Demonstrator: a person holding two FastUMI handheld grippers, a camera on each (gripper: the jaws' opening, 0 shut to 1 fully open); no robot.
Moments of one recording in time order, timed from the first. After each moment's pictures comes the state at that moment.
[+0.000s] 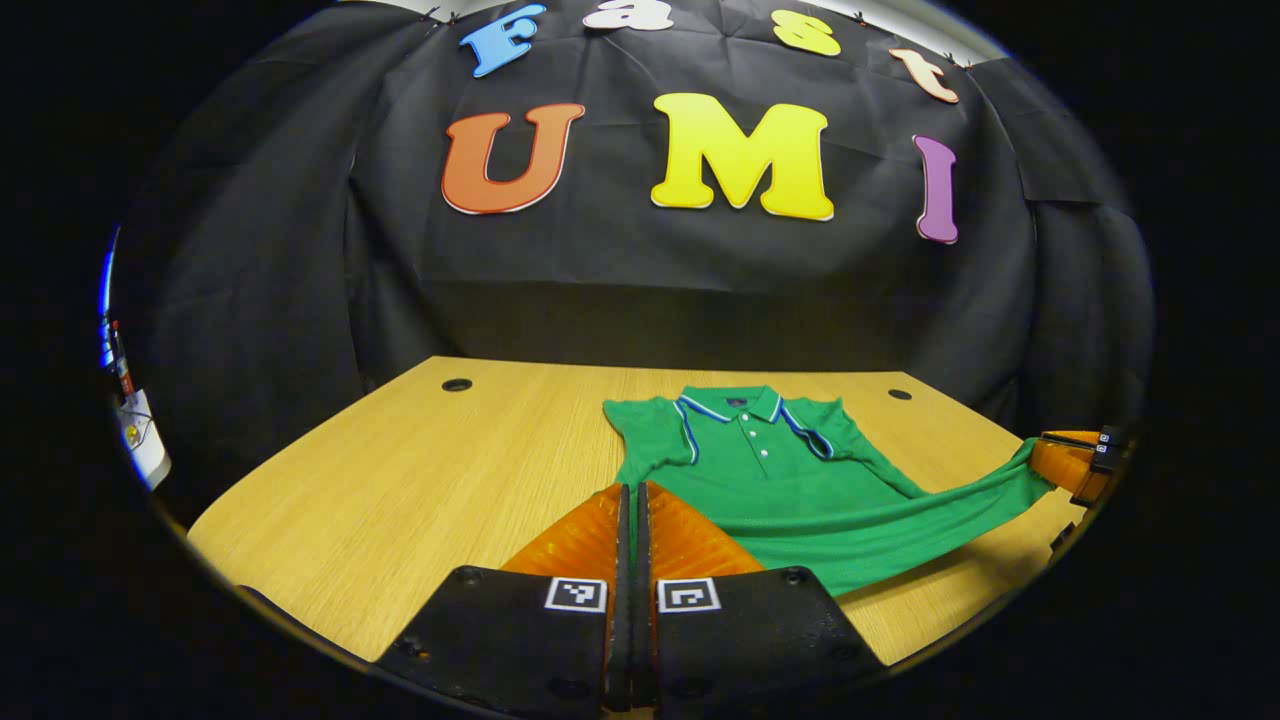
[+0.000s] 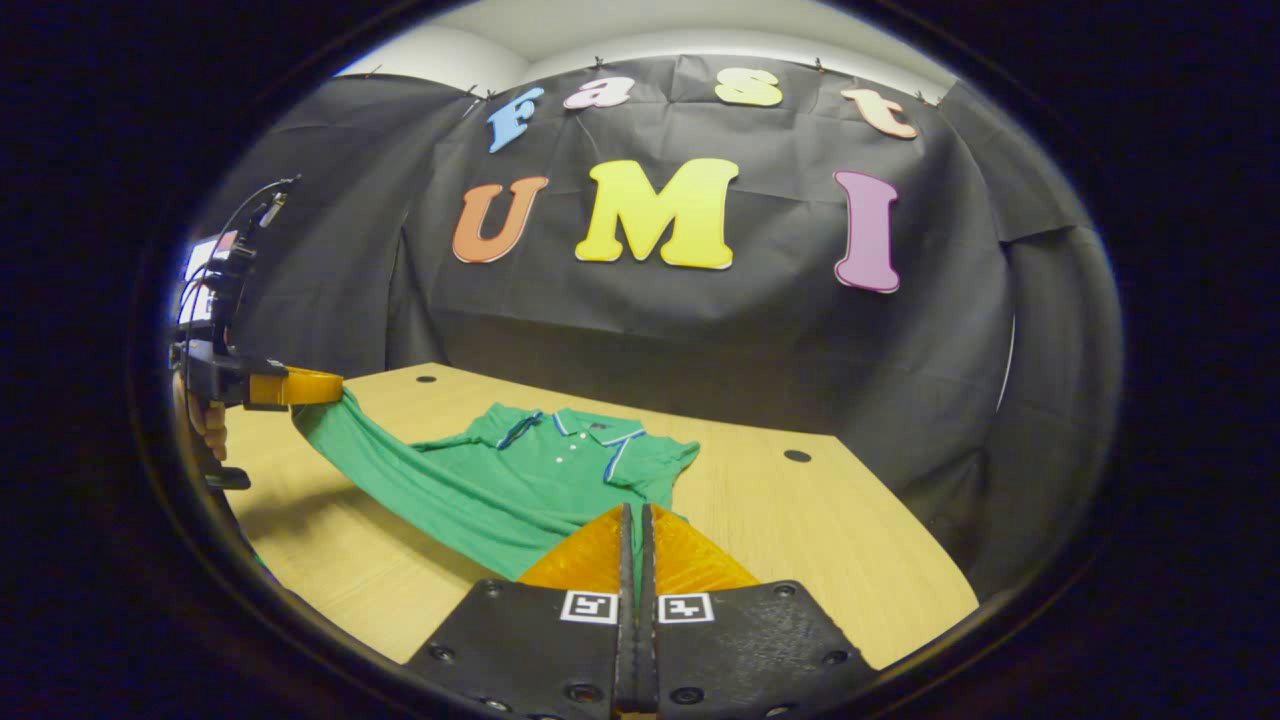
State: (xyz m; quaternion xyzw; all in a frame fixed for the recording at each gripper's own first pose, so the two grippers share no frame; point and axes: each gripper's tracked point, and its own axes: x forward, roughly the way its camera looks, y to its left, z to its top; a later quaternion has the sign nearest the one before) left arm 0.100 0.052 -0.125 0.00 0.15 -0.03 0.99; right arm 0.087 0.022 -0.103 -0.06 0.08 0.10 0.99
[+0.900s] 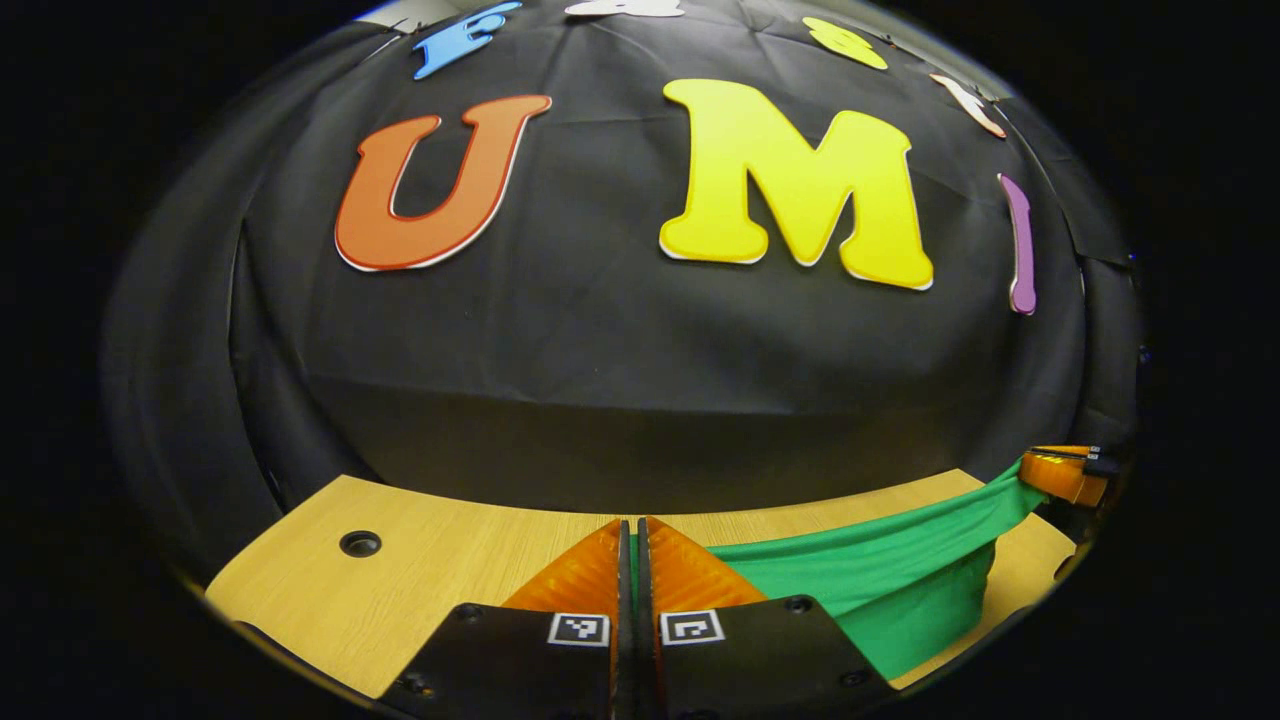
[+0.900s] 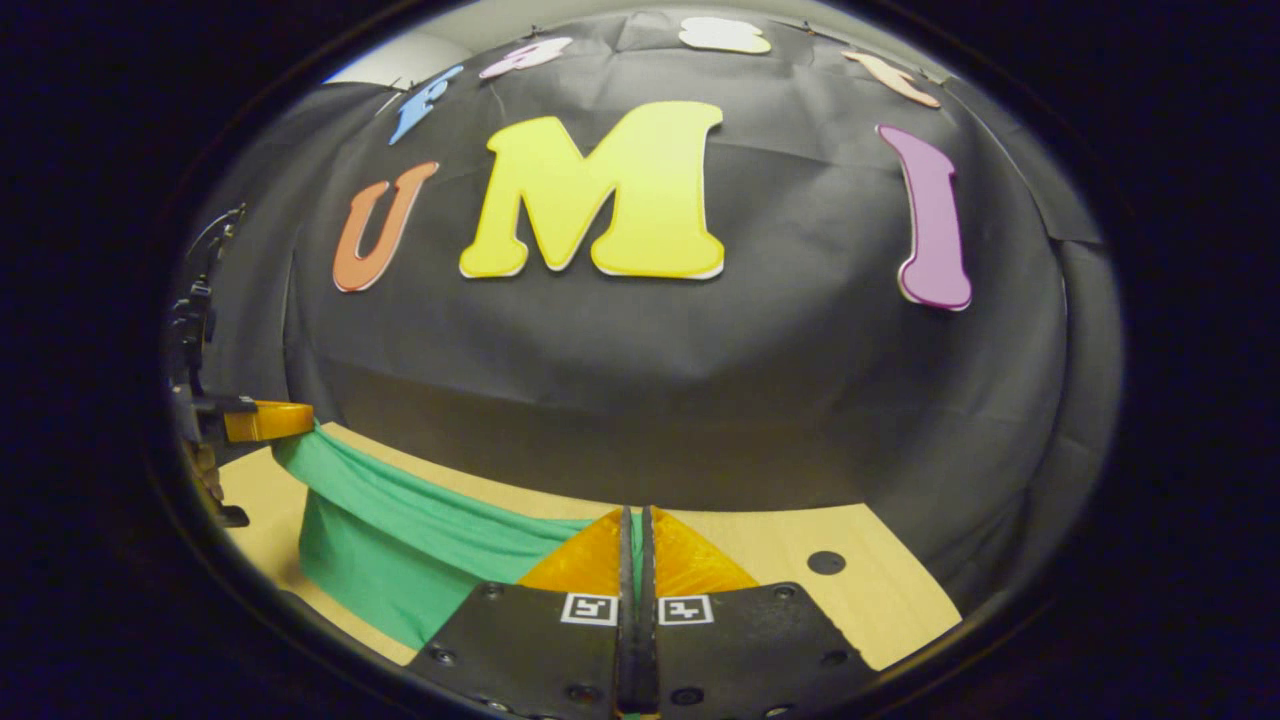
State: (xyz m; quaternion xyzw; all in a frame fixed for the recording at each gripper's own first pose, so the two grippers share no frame) left arm 0.390 0.046 -0.121 -0.02 0.14 -0.06 0.99; right arm 0.405 0.043 -0.060 -0.02 0.12 0.05 0.99
